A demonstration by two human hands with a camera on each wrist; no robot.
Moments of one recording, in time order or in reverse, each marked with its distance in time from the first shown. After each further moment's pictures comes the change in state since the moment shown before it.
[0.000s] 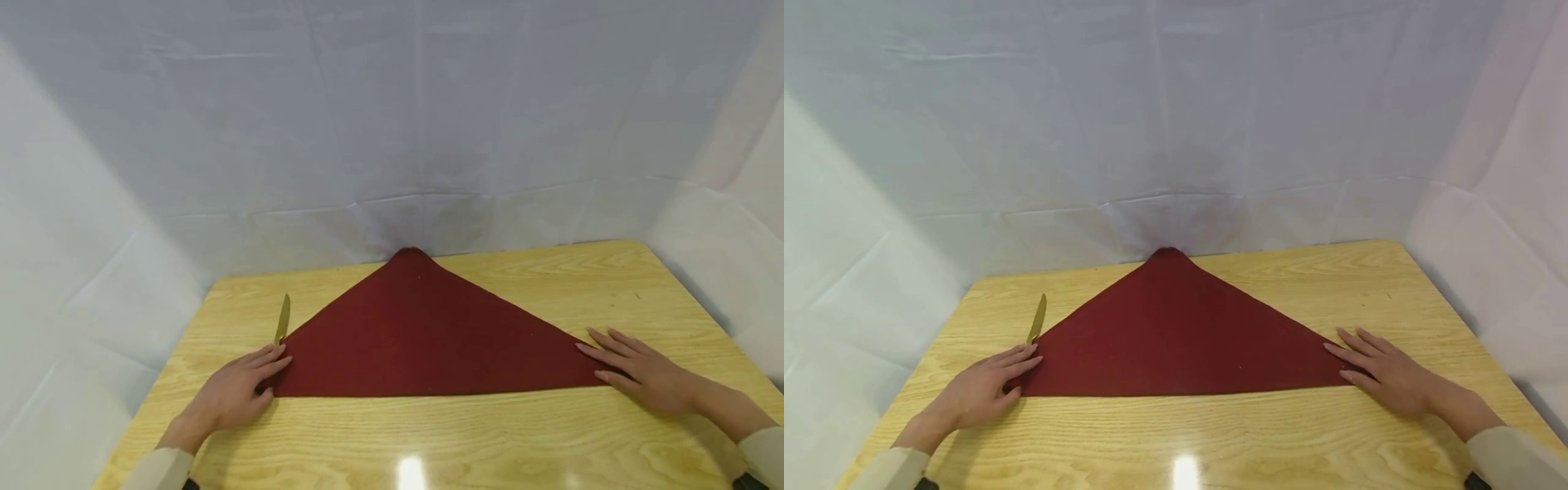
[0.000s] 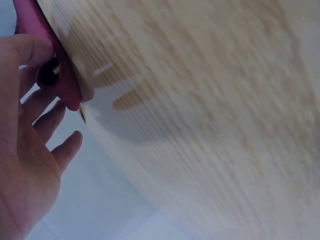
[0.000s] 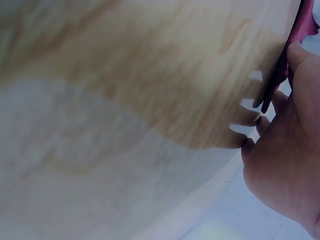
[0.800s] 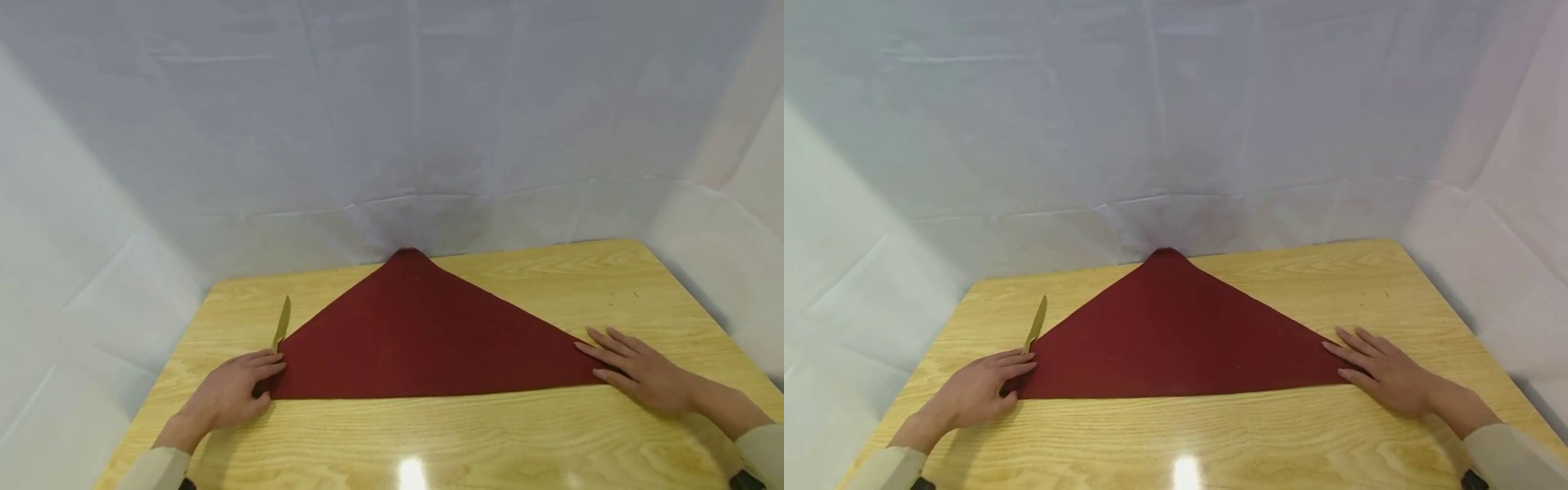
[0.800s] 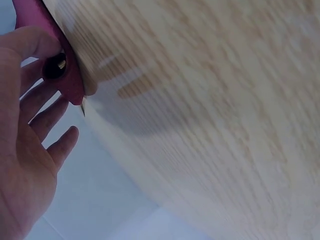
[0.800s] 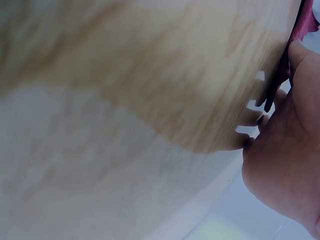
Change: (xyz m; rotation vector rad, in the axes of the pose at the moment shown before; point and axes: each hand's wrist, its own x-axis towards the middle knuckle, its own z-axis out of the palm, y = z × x) left_hand 0.003 -0.001 -0.007 0.029 -0.050 -0.006; right_hand 0.006 0.019 0.012 -0.087 0.224 -0.445
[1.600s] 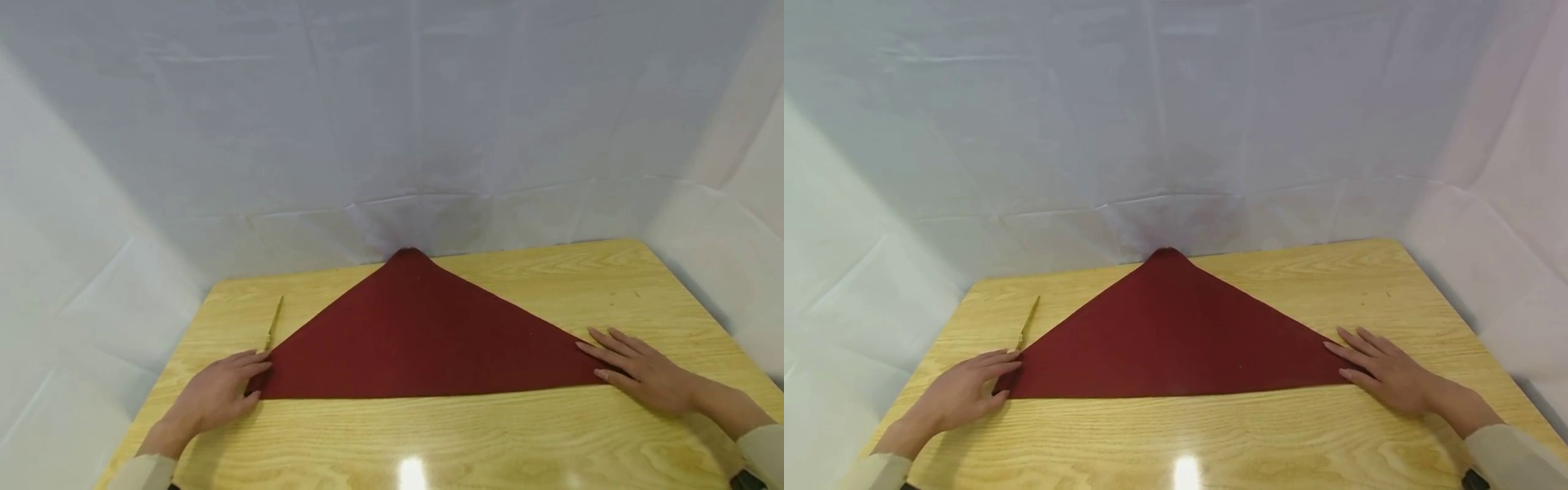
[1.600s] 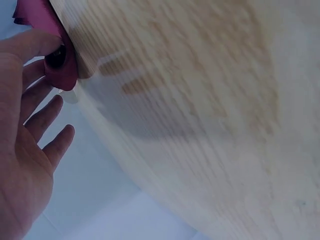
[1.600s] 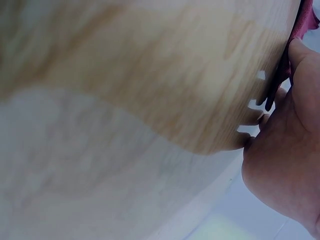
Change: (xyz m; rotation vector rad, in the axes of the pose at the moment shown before) left_hand -0.014 -0.011 -0.006 0.015 0.034 -0.032; right_hand -0.004 -0.009 -0.007 0.059 -0.141 0.279
